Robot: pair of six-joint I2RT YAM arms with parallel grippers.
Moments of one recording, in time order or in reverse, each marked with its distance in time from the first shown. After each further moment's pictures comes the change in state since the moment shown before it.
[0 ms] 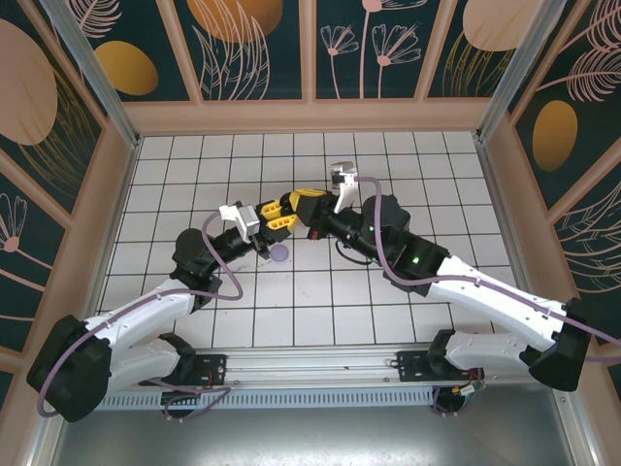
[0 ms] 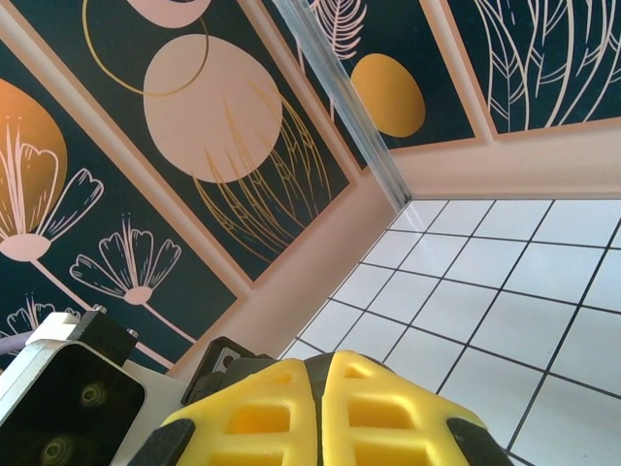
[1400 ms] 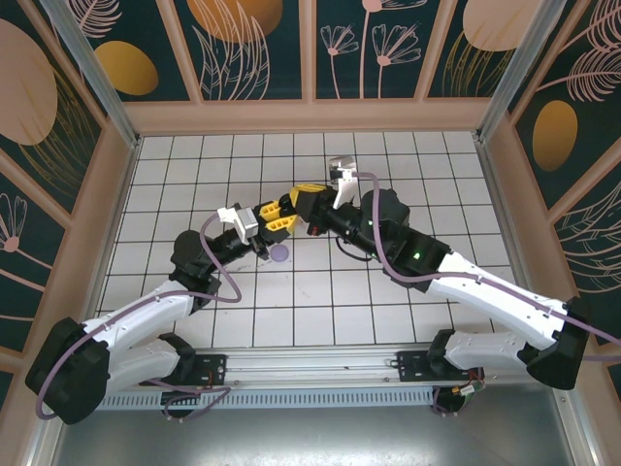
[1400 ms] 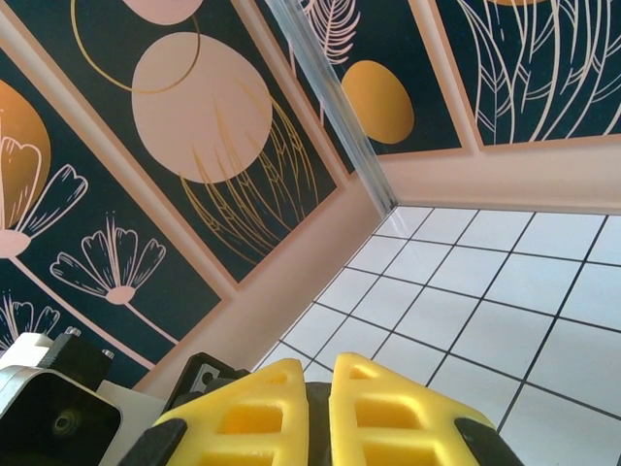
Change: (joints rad) left arm 0.000 -0.016 -0.009 0.006 0.005 0.018; right arm -0.008 0.015 0.056 -0.052 0.013 -0.043
